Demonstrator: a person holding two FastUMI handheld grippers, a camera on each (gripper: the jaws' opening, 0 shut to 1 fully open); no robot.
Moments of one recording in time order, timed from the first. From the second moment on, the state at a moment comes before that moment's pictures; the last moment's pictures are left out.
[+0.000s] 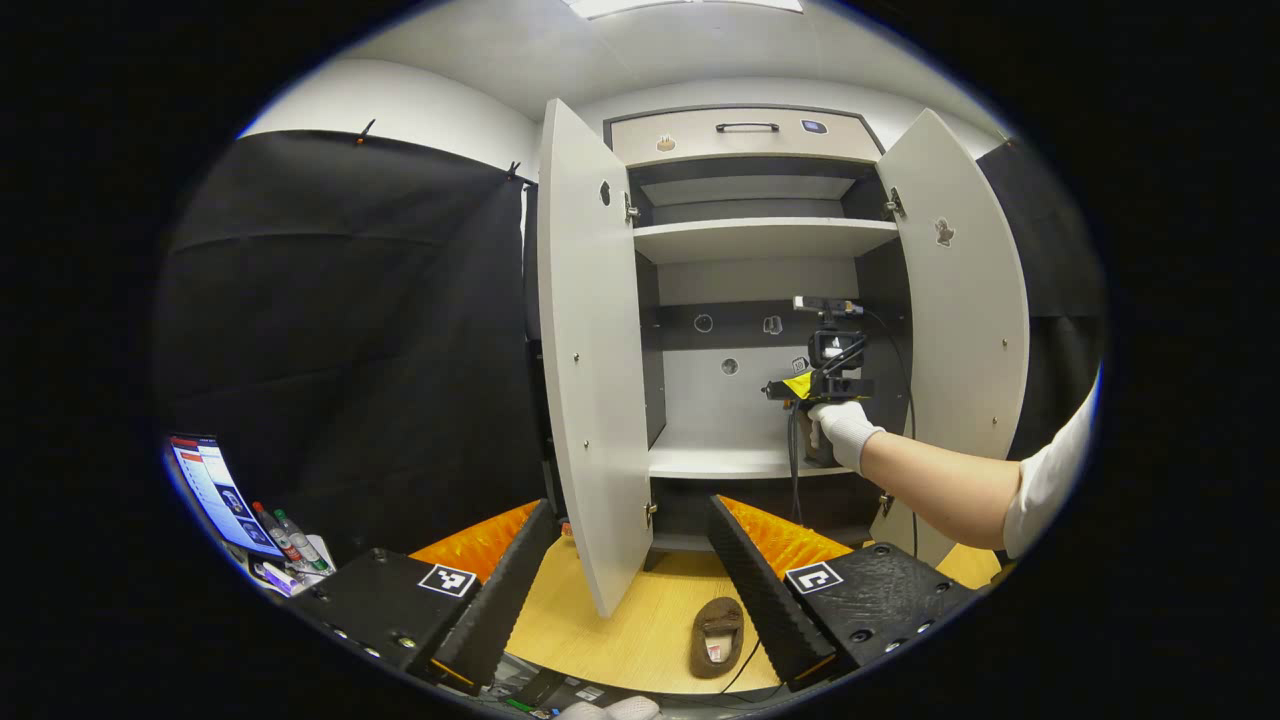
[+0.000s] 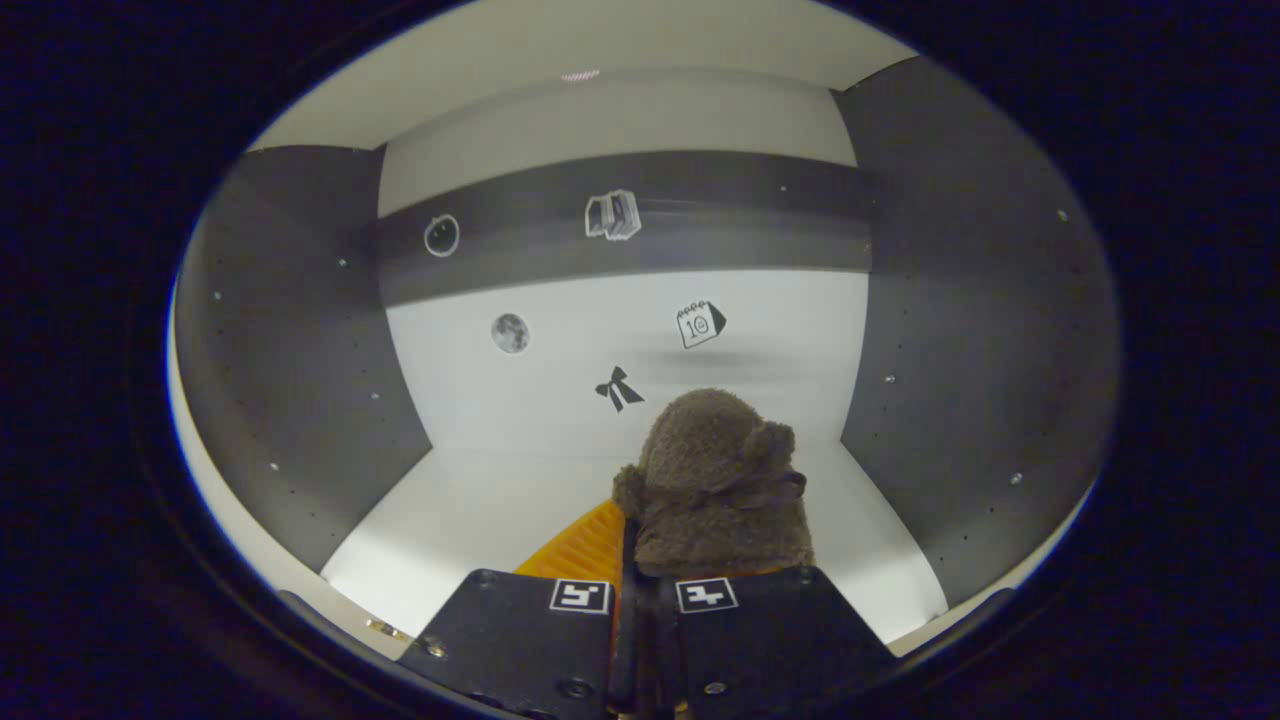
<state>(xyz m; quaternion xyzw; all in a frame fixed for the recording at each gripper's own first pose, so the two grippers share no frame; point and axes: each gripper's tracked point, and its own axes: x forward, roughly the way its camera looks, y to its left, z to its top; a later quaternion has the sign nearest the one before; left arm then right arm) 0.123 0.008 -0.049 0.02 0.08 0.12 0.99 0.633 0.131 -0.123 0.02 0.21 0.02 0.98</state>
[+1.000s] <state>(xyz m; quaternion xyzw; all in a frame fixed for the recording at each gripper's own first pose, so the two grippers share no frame) 0.097 0.011 -0.040 0.02 0.05 0.11 0.99 0.518 0.121 -0.021 0.00 0.12 0.06 0.99</state>
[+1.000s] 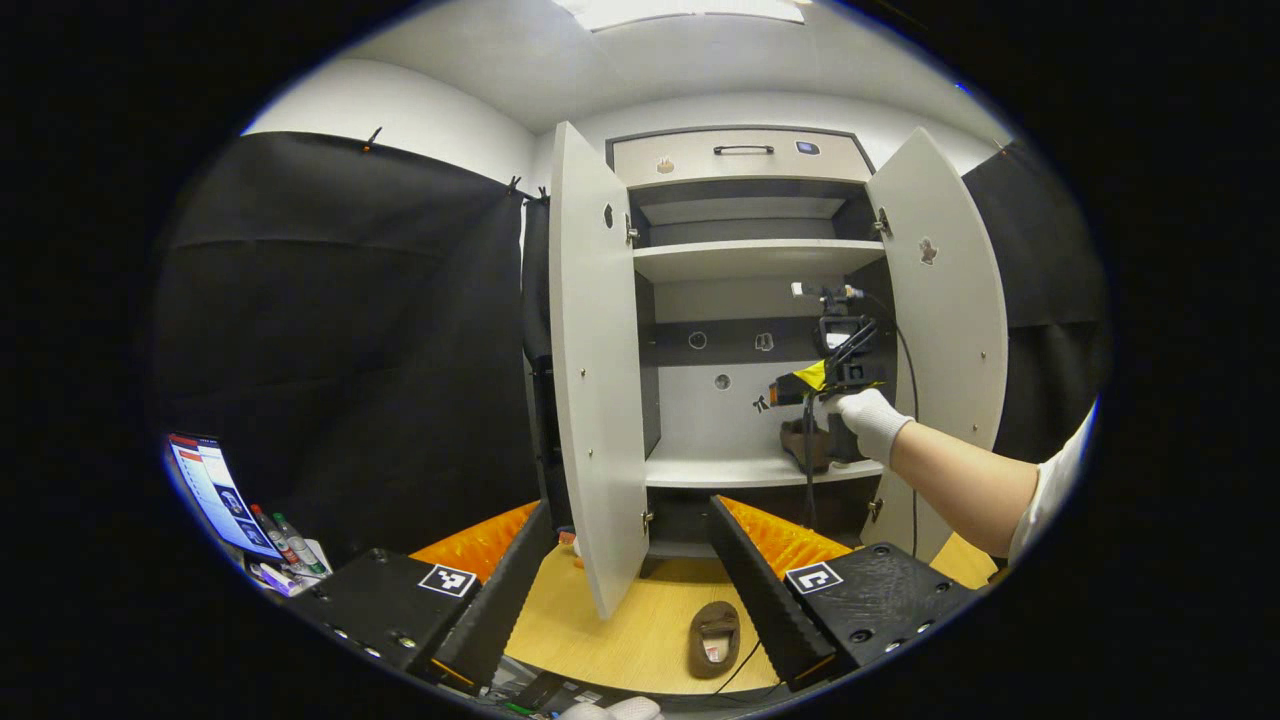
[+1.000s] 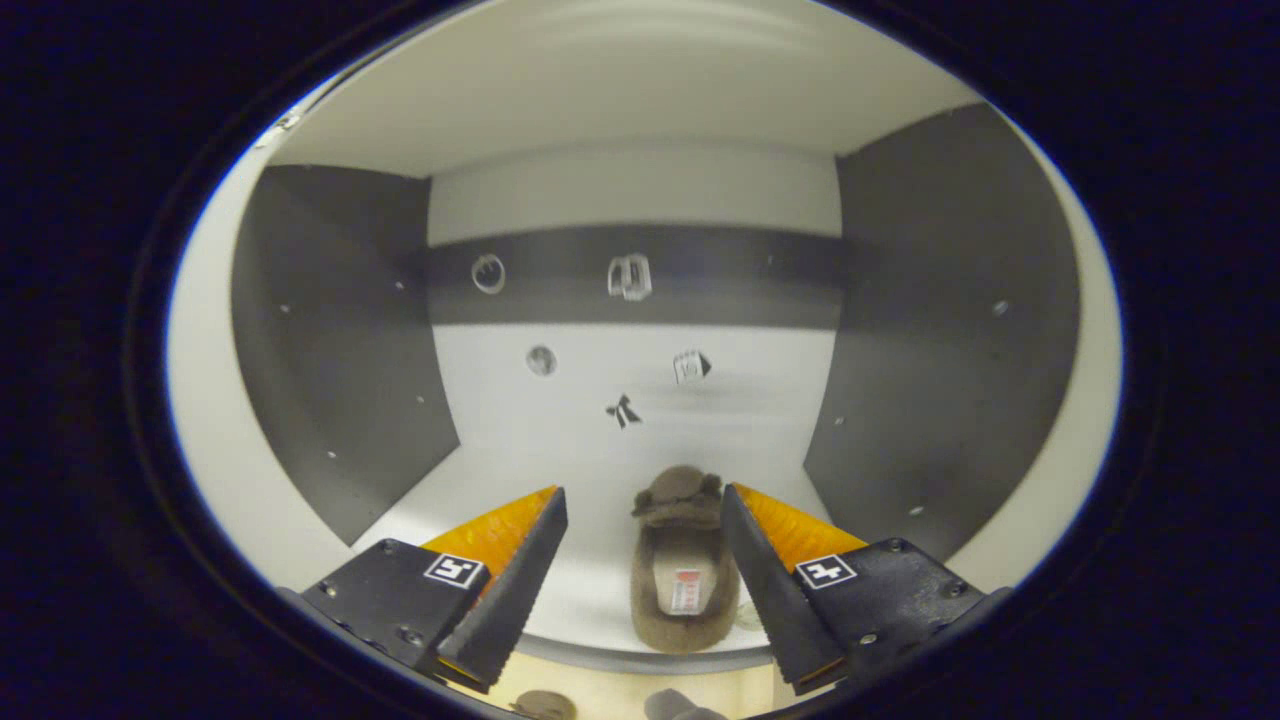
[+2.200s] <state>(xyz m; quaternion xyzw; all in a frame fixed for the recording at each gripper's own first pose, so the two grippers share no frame) 0.096 -0.013 -0.107 0.02 0.07 -0.02 1.00 0.115 -0.019 -0.097 0.03 0.08 0.00 1.00</state>
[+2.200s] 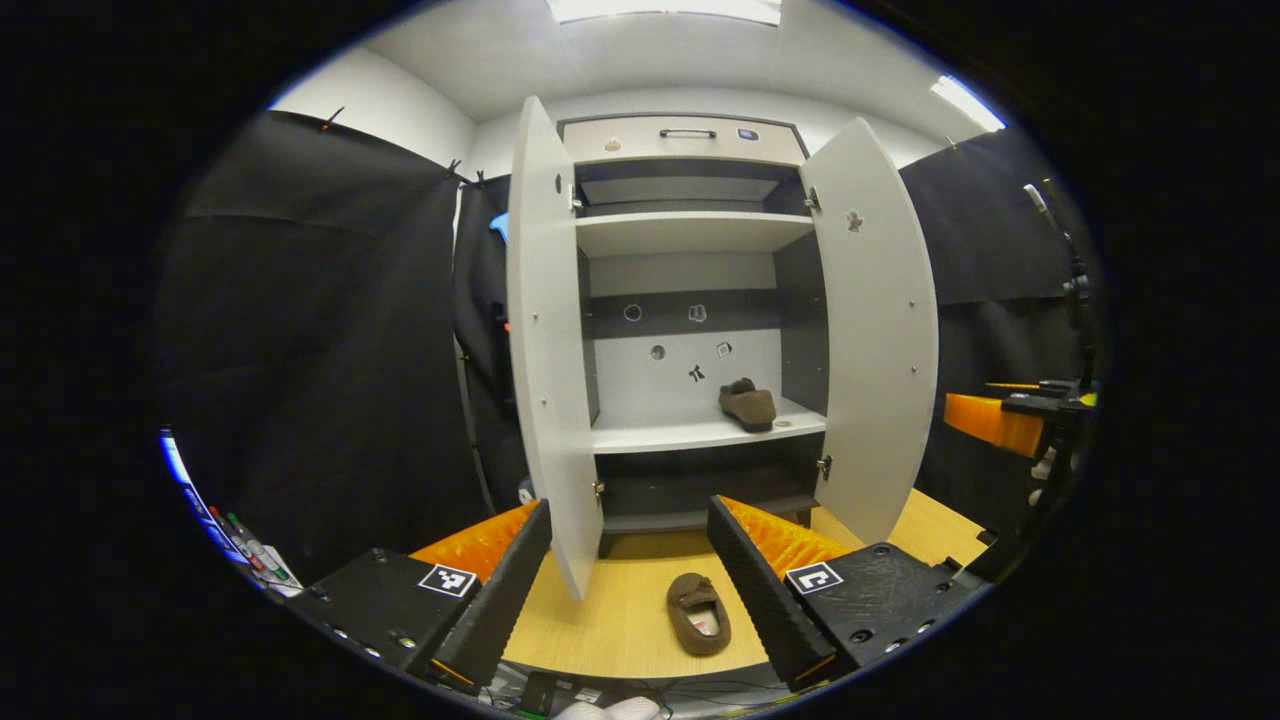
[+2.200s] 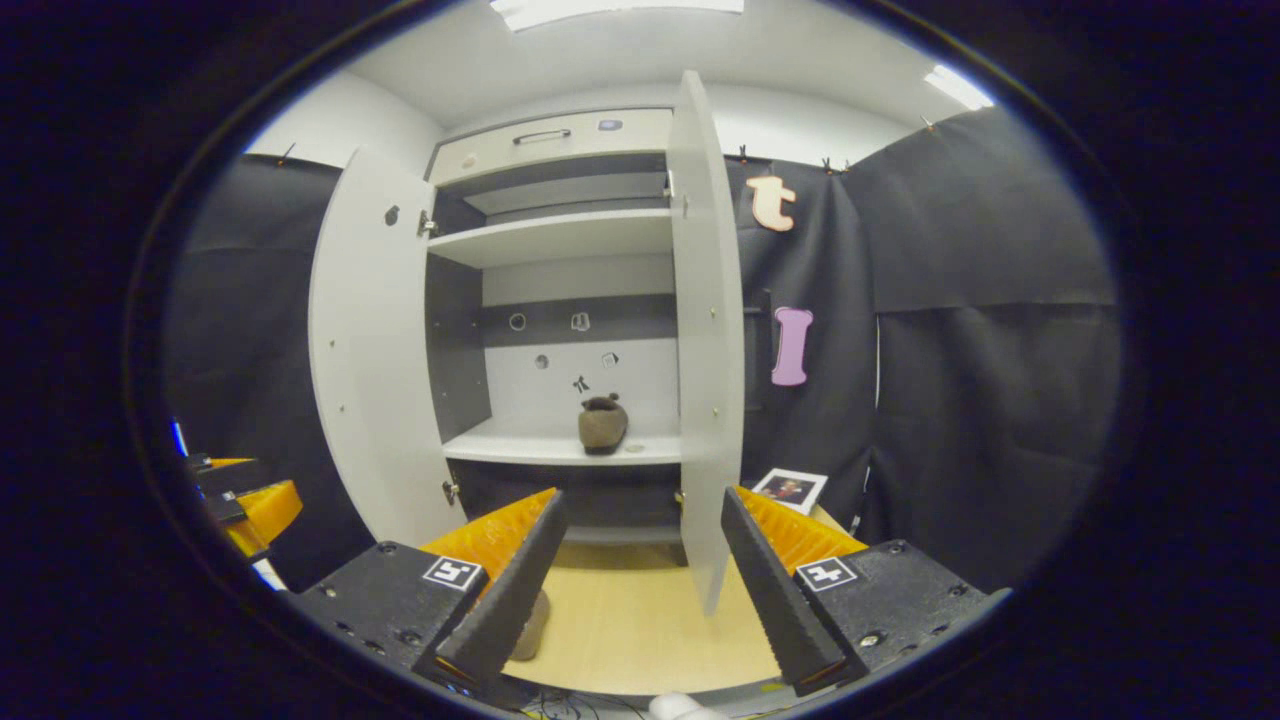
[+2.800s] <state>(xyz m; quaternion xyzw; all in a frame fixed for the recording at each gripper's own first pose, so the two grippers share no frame) 0.151 -0.066 -0.300 0.01 0.23 -0.04 0.97 0.133 -0.095 -0.136 0.04 0.14 -0.02 0.99</state>
